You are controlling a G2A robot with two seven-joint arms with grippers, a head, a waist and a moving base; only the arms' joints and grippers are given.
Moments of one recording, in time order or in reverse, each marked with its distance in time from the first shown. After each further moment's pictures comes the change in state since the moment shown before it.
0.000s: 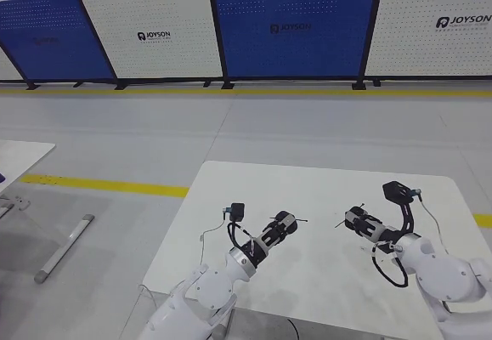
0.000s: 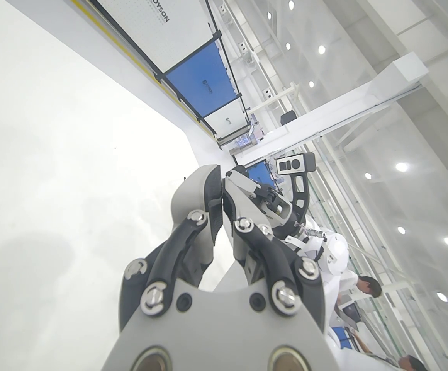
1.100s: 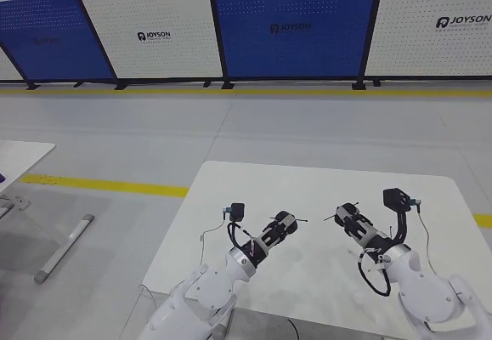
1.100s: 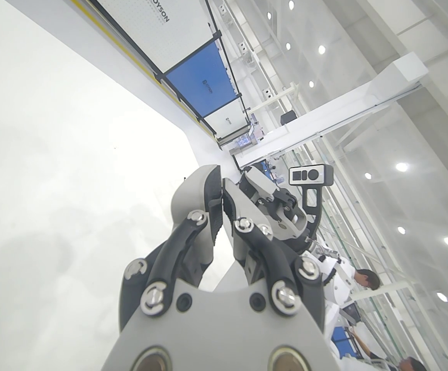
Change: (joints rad) left arm 0.000 0.000 0.000 0.000 0.000 0.000 0.000; right arm -0.099 -0.030 -0.050 -0.078 0.043 -0.024 -0.293
